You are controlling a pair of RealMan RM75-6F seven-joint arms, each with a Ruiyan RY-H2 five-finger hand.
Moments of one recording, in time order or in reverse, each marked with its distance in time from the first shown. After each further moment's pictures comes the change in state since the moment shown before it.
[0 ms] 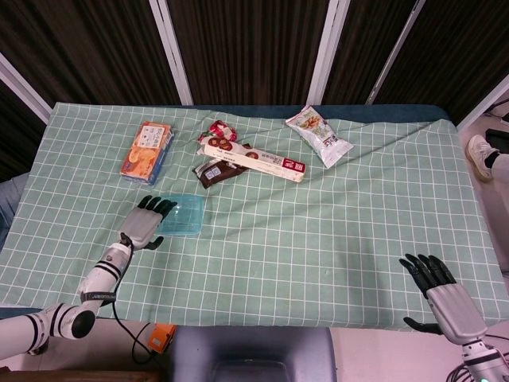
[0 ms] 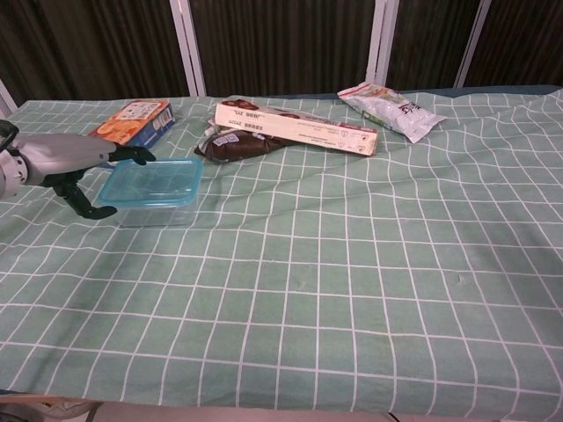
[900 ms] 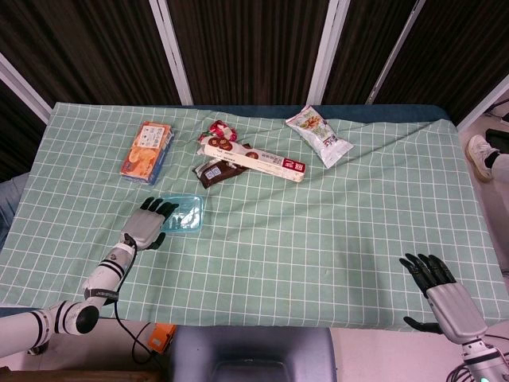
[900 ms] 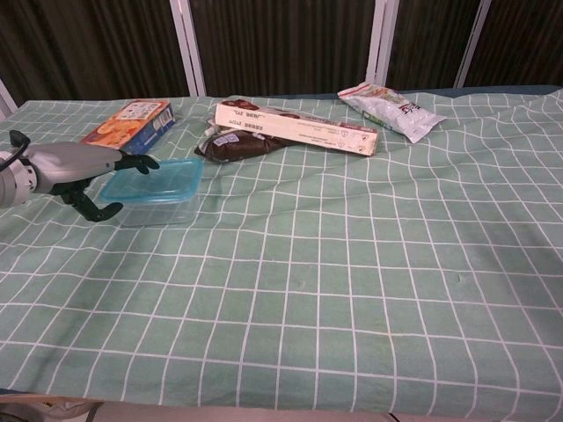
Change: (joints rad) left arm -0.019 -0.016 -0.003 0.016 -0.078 -0.087 0.061; right arm 0.003 0.000 0.001 0.001 0.002 -0.003 0.002
